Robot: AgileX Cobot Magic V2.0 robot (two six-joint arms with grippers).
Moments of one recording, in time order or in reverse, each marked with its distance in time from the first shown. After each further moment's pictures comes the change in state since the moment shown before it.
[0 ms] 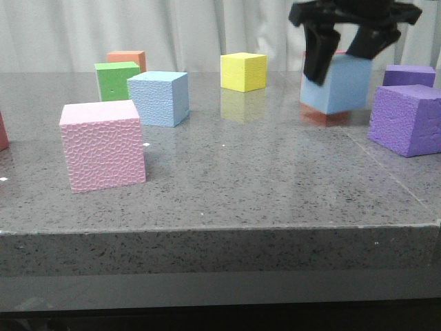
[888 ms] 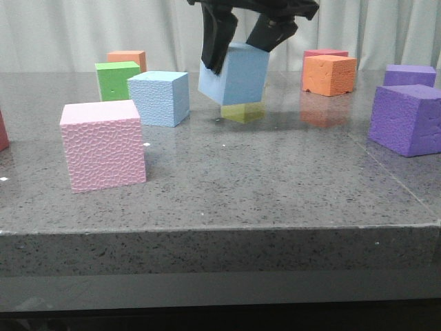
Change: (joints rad) left arm 0.000 0.000 0.000 0.000 0.000 0.000; right arm 0.222 0.079 -0.110 0.094 -0.045 -0.002
